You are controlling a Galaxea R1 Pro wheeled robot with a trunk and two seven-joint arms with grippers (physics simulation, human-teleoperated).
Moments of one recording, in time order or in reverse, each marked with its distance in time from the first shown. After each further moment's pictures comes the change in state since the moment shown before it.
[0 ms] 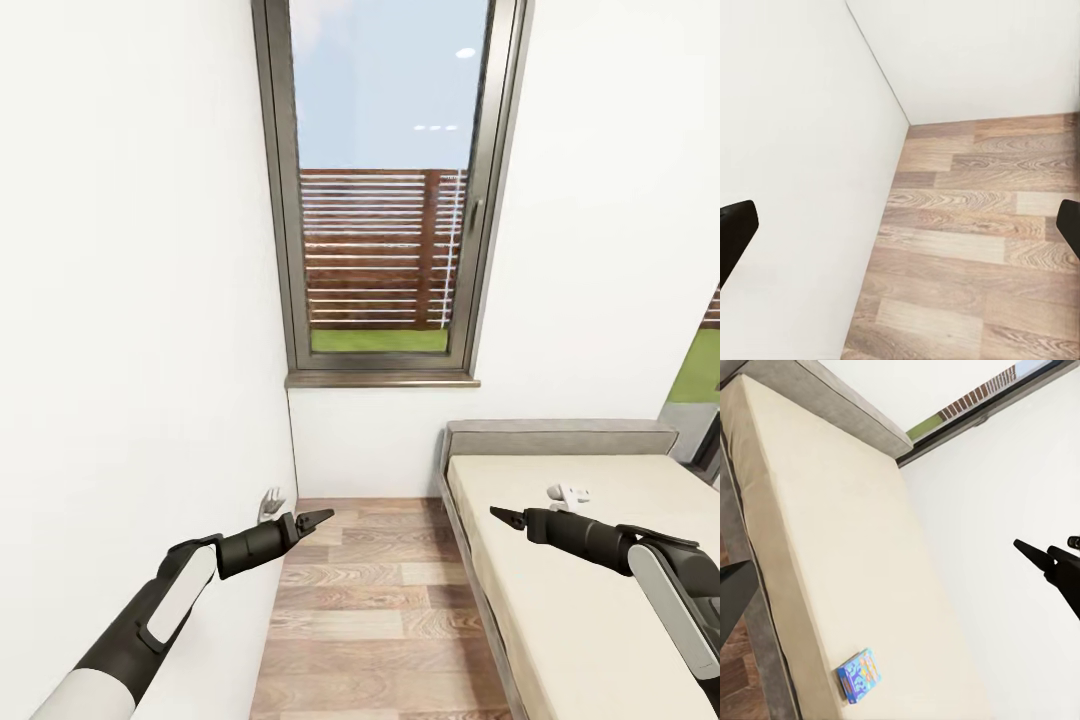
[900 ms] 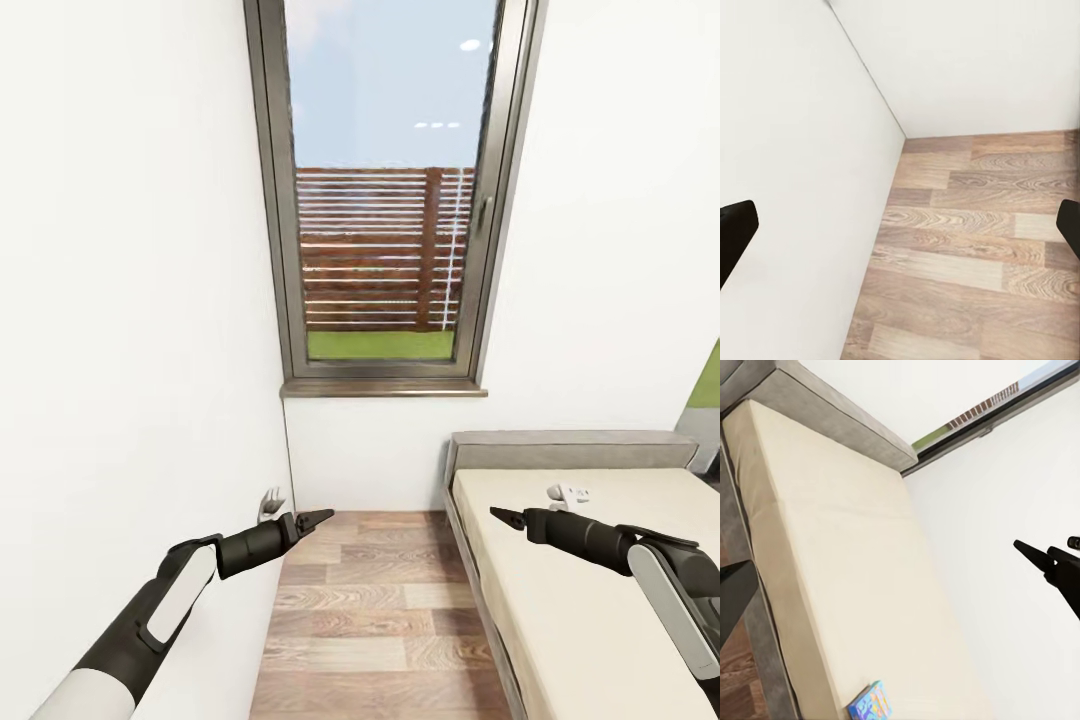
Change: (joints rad) left arm 0.000 0.000 0.001 0.000 0.000 0.000 0.000; right arm 0.000 0.000 0.001 0.000 0.000 0.000 0.001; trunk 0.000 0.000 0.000
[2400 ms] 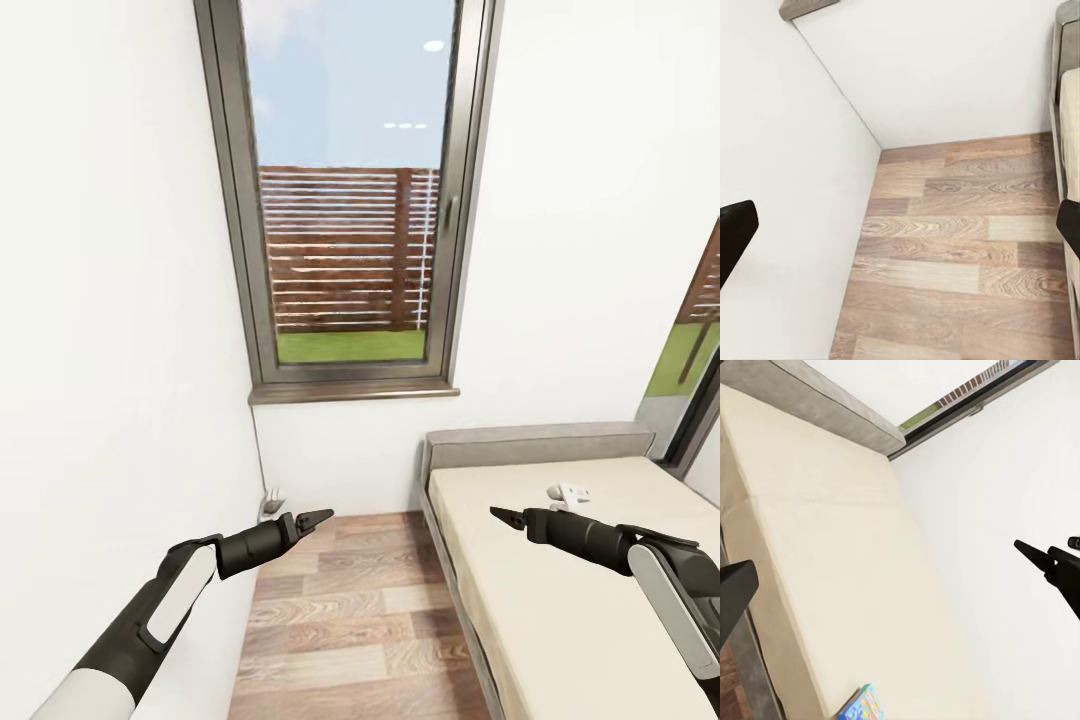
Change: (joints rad) left arm 0.000 0.000 0.000 0.001 0.000 0.000 0.000; right arm 0.000 0.000 -0.001 0.000 0.000 0.000 0.000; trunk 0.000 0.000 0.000
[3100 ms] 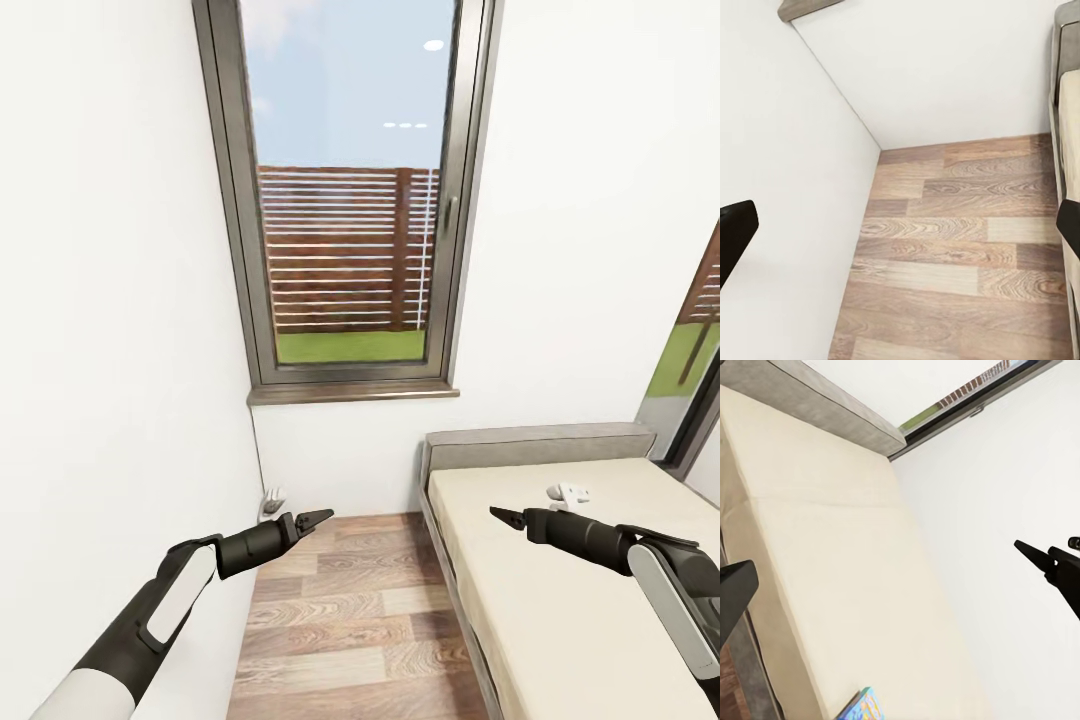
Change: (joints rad) left arm 0.000 0.000 0.000 0.001 0.000 0.000 0.000; right arm 0.000 0.000 0.001 0.000 0.000 0.000 0.000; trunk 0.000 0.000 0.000
